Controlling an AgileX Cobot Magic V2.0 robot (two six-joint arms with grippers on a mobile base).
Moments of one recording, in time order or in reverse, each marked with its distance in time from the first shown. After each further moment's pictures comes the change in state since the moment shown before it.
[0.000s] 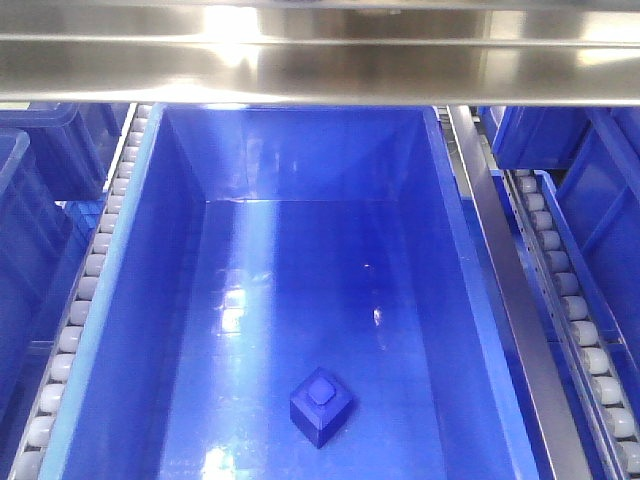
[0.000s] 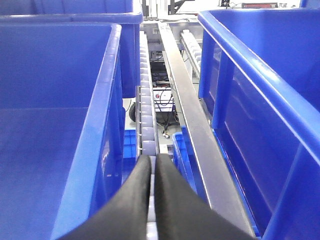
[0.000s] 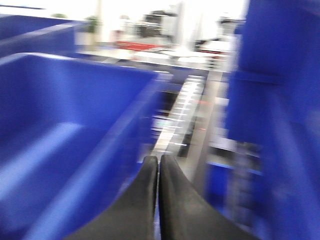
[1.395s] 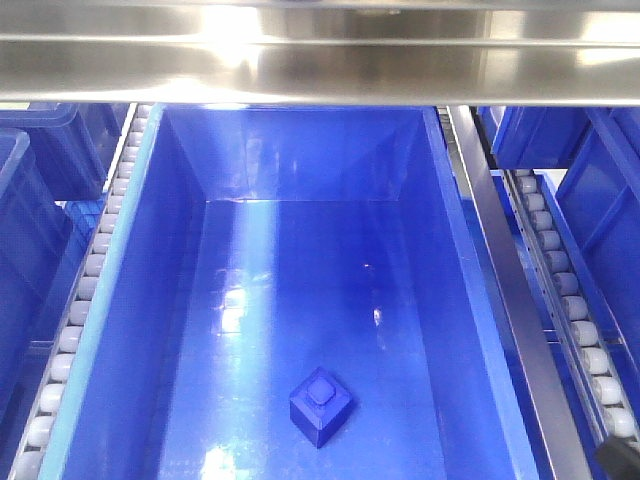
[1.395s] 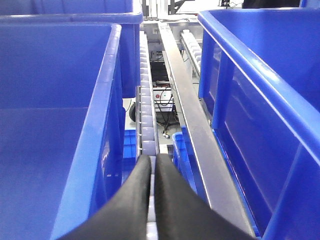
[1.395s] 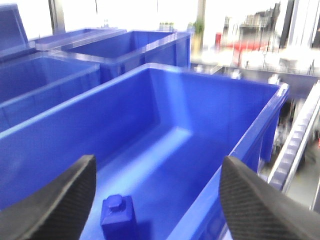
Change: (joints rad) left arm 0.000 0.000 0.000 0.000 0.000 0.000; right arm 0.436 0.017 -0.060 0.057 0.033 0.038
